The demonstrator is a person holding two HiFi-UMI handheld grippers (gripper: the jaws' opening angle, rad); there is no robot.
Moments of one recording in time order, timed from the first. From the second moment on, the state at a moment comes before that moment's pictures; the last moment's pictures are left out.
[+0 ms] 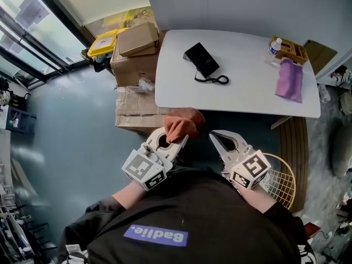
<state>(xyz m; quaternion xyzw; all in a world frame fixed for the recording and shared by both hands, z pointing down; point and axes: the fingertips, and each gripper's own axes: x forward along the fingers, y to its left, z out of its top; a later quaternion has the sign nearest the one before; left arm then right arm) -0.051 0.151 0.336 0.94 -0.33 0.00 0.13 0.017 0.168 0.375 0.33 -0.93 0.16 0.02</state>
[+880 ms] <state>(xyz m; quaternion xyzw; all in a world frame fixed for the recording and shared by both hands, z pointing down) -0.112 -0.072 0.363 0.96 -0.25 0.00 0.12 -0.039 -0.030 0.367 0.44 -0.89 0.15 0.05</state>
